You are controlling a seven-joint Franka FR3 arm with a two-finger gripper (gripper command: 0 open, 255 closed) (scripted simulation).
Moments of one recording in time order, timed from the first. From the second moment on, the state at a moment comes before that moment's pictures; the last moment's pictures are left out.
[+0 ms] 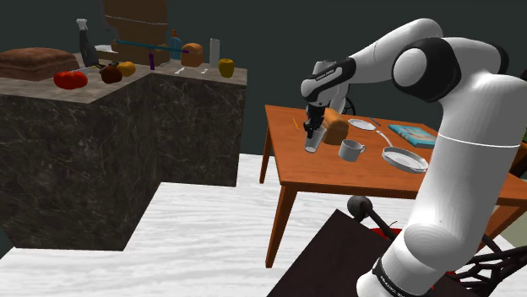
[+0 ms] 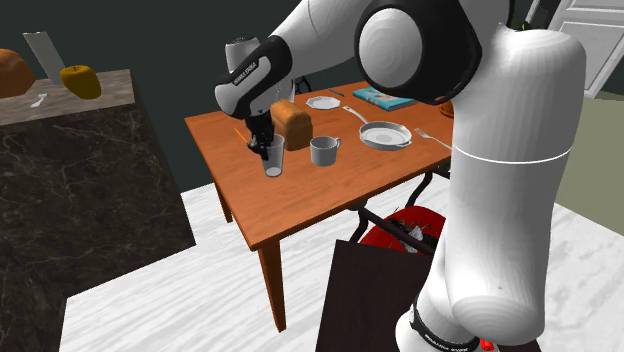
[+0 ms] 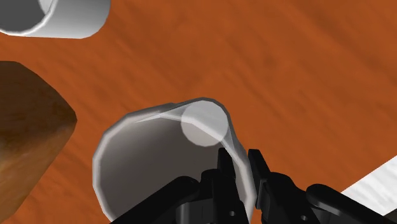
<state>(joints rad) -0.18 0.24 -0.41 -1.92 -0.03 2.20 -0.46</state>
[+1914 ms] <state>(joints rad) -0.17 0.15 -0.42 -1.64 -0.06 1.83 -0.47</state>
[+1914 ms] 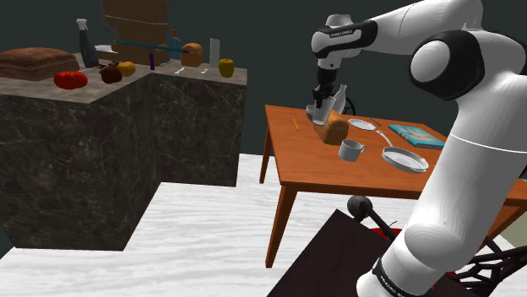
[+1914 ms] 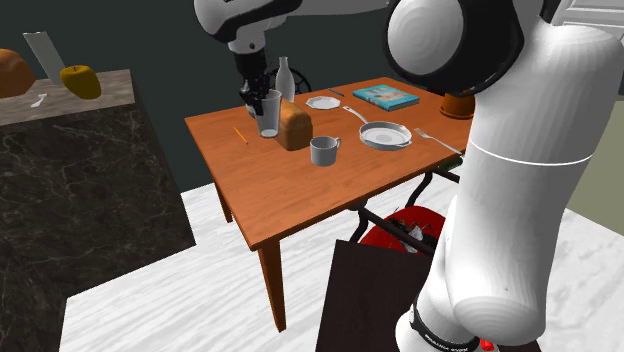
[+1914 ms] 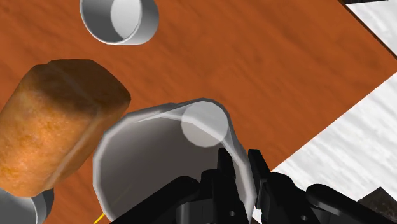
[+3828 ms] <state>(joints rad) -0.38 -0.15 -0.65 -1.88 -0.18 1.87 -0.89</state>
